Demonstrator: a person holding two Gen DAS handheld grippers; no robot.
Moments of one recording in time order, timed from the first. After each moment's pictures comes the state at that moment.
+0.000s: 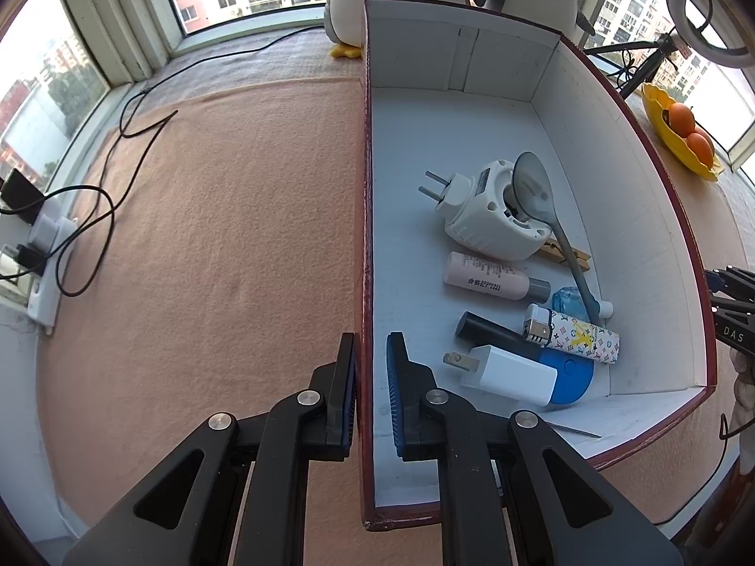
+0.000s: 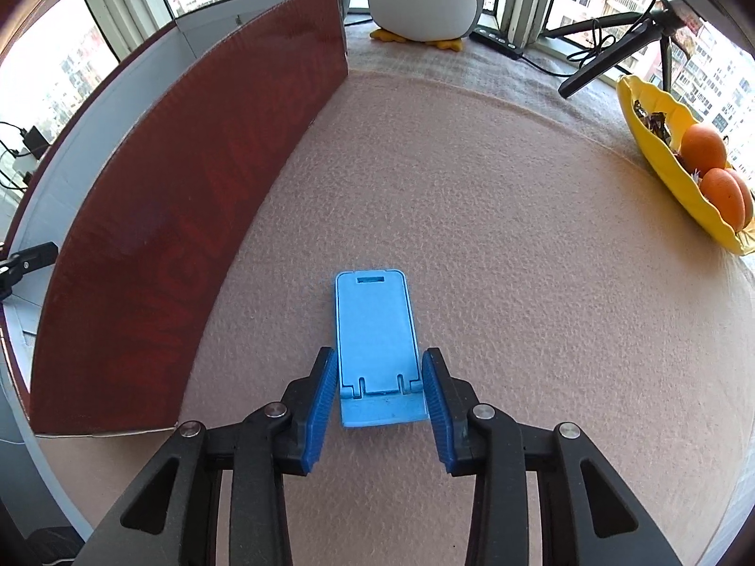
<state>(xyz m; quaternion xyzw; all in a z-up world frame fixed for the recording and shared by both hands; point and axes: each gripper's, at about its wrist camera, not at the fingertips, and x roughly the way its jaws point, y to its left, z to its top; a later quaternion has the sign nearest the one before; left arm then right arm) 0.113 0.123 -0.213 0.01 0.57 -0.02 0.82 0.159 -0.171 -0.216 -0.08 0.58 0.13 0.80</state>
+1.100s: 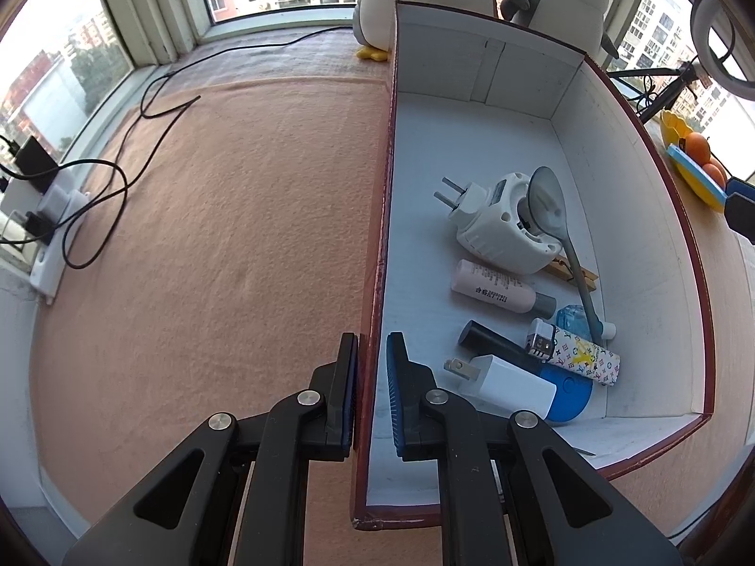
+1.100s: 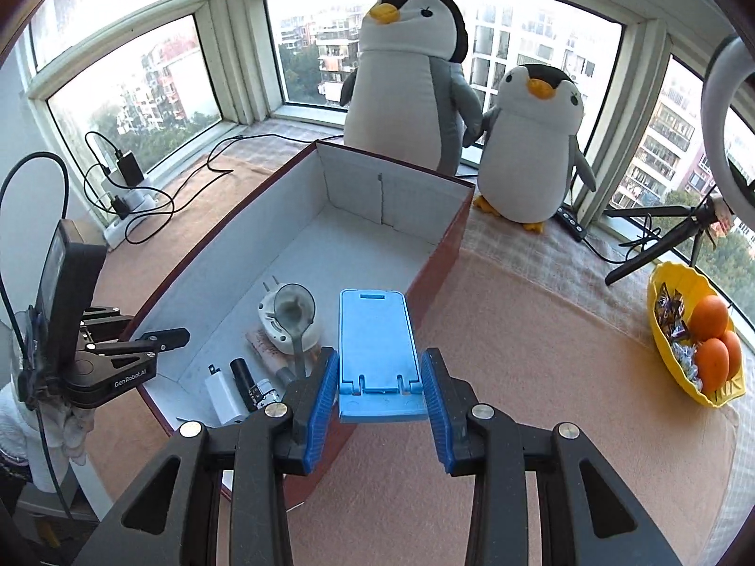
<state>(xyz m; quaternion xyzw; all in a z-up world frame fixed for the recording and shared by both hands) 0.109 0.127 -0.213 -0.02 0.56 0.02 0.83 0.169 -0.079 -0.114 -0.13 0.47 0.24 0.84</state>
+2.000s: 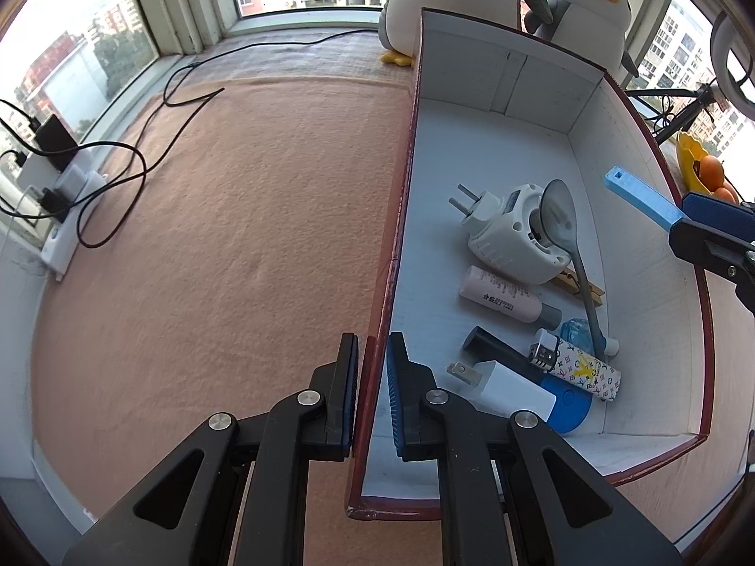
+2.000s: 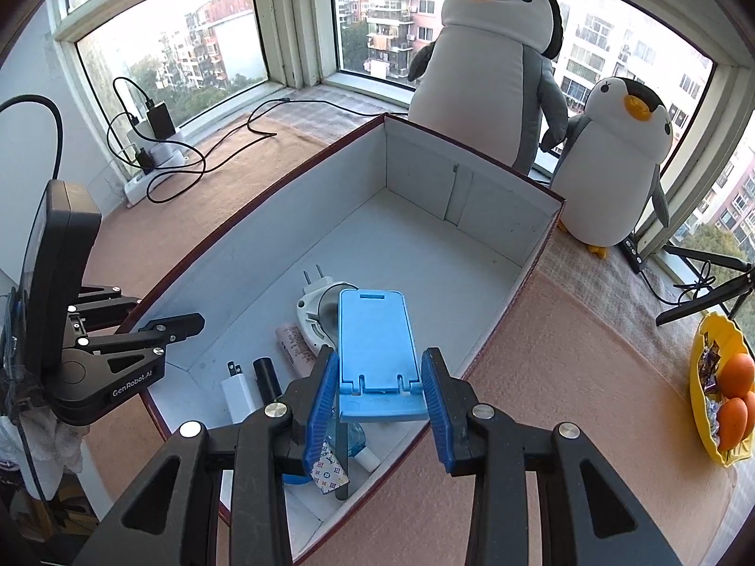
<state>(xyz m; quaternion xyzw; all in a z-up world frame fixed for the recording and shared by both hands) 0.104 0.127 -0.211 -0.04 0.56 0.05 0.83 0.176 -0.035 -0.140 -0.18 0.48 0.29 0.81</state>
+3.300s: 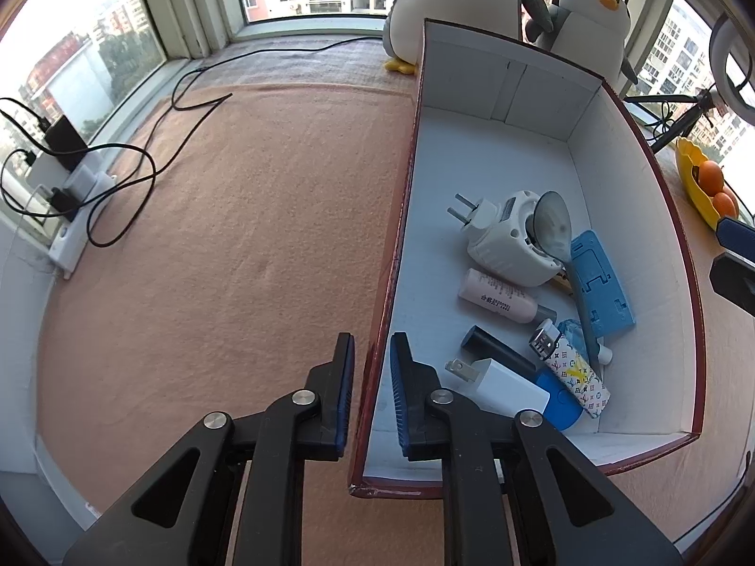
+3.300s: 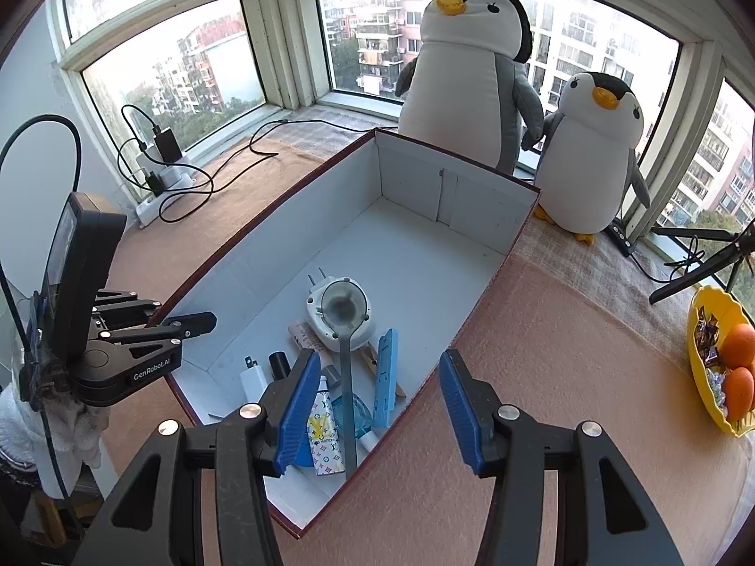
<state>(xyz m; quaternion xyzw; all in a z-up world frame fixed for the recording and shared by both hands) 0.098 0.127 -0.201 -0.04 0.55 0.06 0.83 0.155 -0.063 -0.122 -0.13 0.47 0.28 0.82</state>
